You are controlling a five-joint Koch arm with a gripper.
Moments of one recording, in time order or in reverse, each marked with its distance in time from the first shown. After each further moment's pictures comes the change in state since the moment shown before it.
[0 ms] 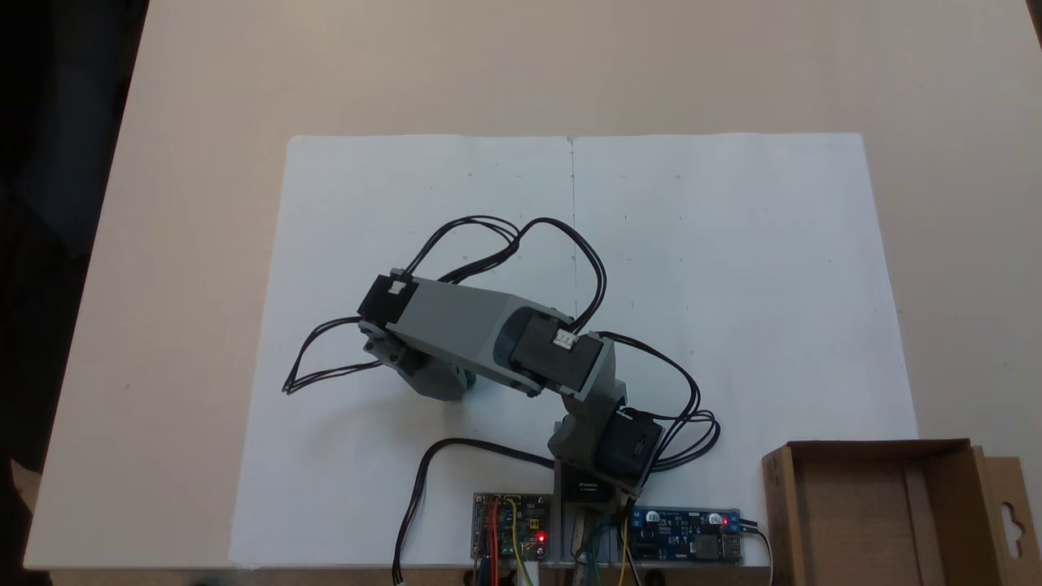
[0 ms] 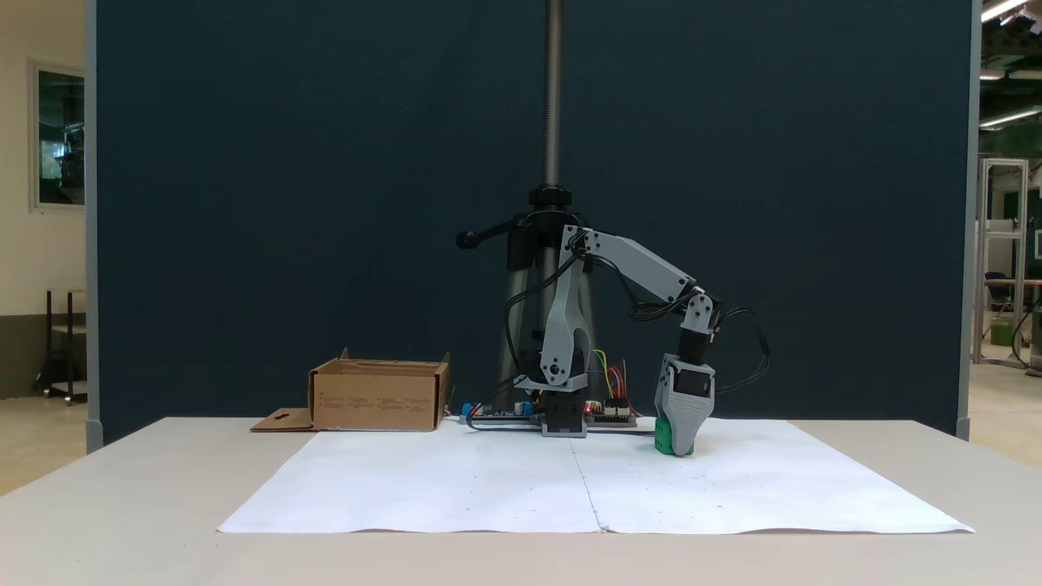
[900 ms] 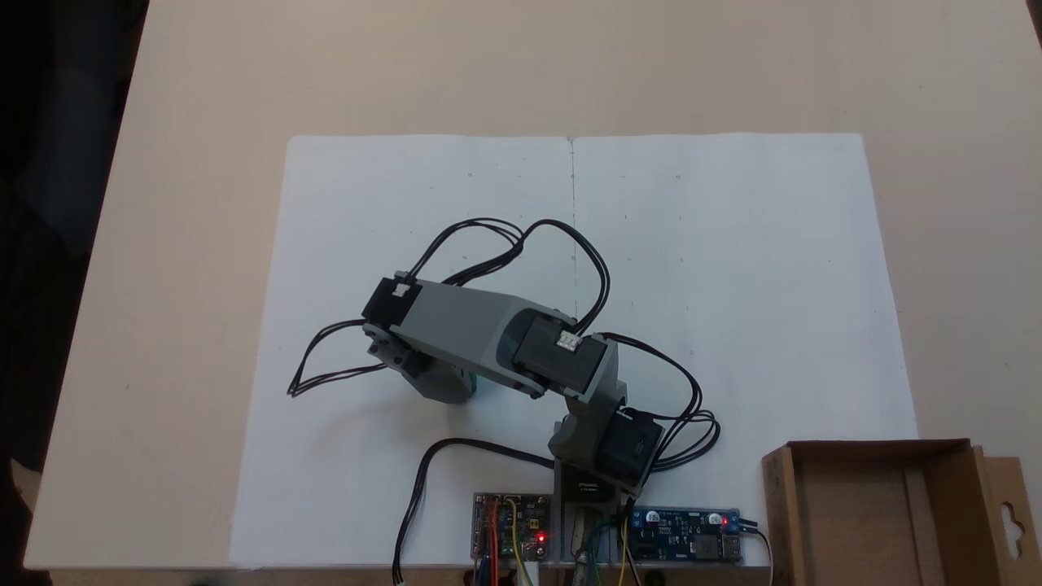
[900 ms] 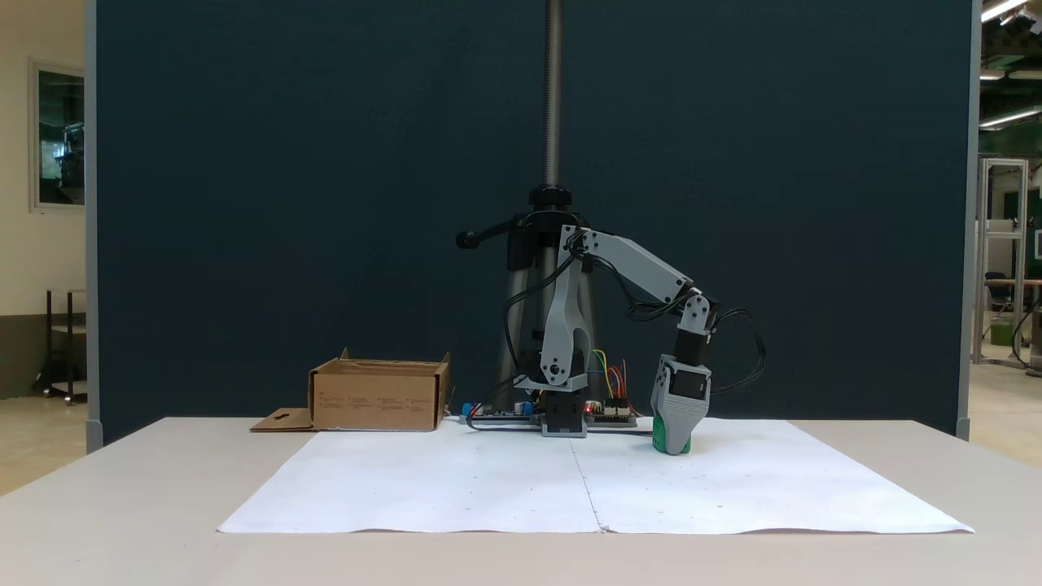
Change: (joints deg) arm 0.0 0.8 1.8 -0.4 0.0
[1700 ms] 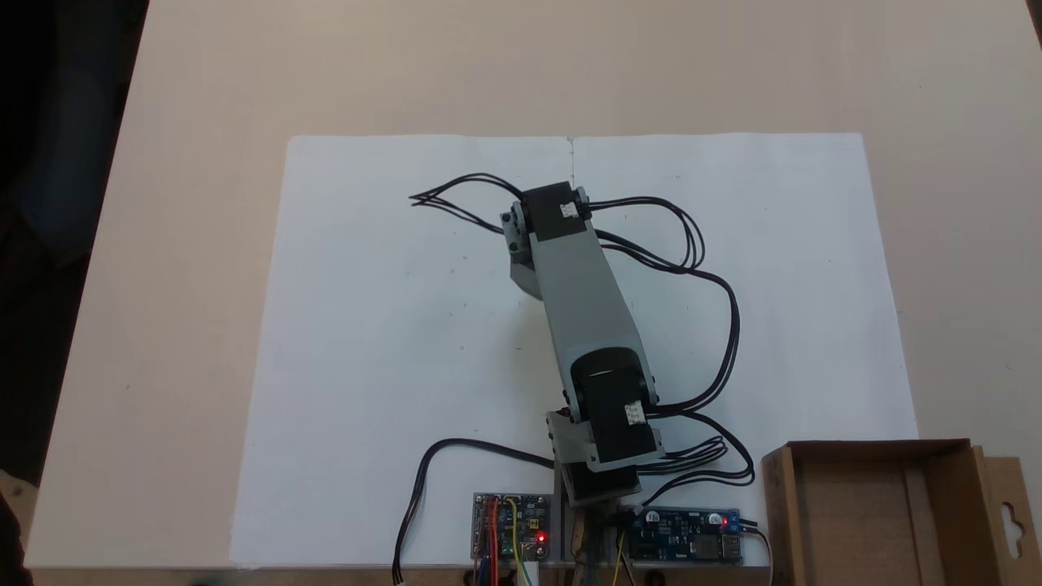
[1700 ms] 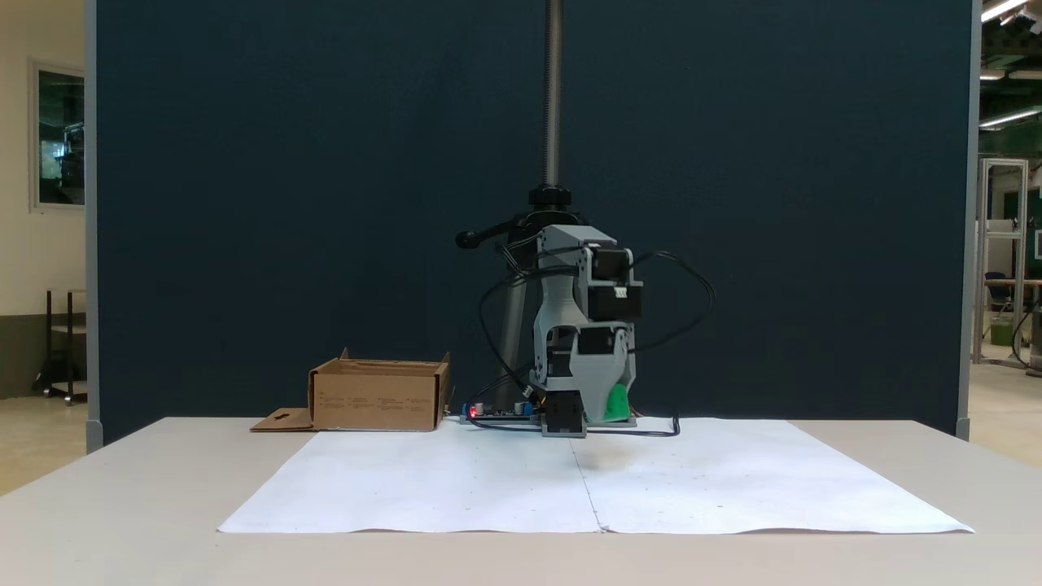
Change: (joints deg) arm 51.1 19.2 -1.6 -0.4 -16.0
